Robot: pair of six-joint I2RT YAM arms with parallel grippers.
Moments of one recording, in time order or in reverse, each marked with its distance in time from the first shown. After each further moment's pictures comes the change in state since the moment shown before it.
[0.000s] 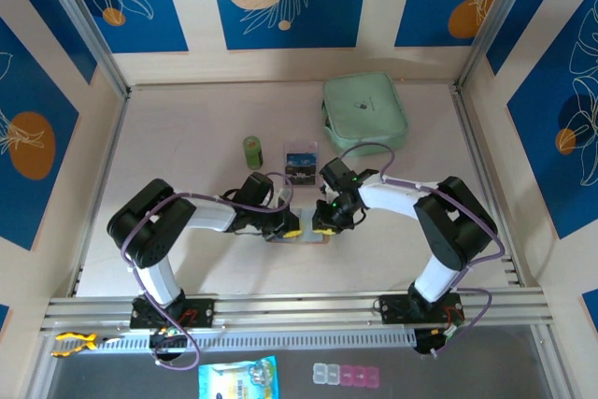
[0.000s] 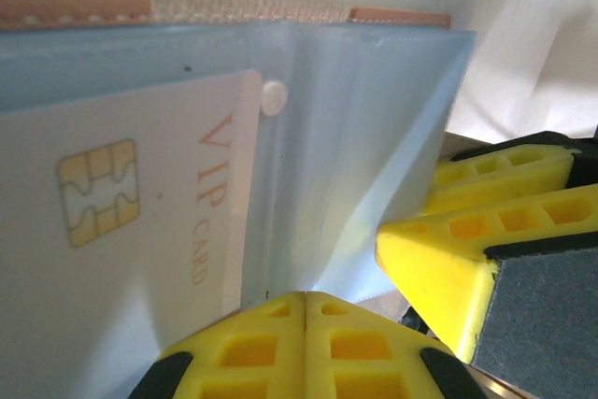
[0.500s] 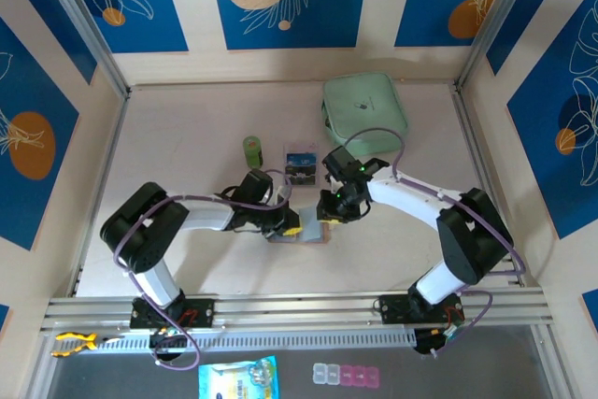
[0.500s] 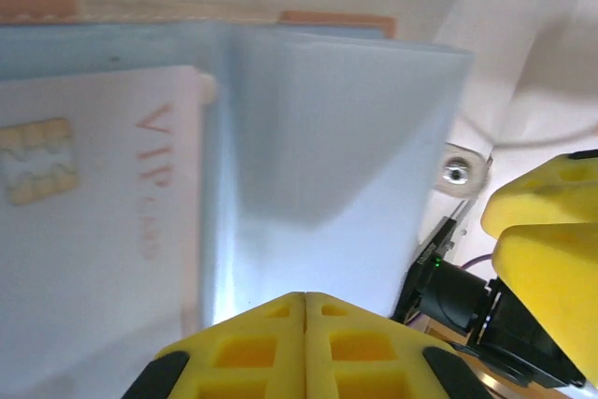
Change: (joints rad) left arm 0.000 -0.073 0.030 -0.074 -0.003 -0.031; right arm 0.004 -0.118 0.132 -0.193 0.101 -0.026
